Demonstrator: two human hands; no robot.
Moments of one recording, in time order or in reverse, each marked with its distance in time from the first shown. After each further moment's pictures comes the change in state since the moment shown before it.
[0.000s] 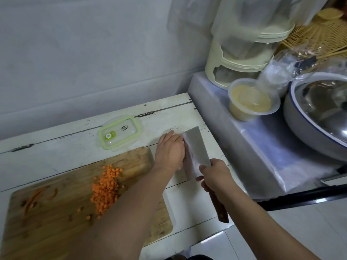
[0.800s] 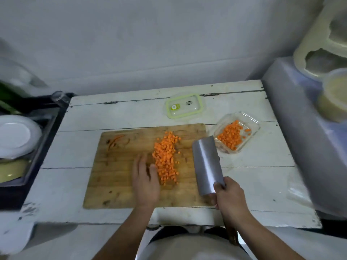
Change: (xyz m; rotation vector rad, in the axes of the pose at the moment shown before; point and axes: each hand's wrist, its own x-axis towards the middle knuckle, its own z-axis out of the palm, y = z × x) left_hand -0.268 -0.097 -0.064 -0.417 0.351 -0.957; right_hand -0.069 0.070 0.089 -0.265 -0.242 -0.186
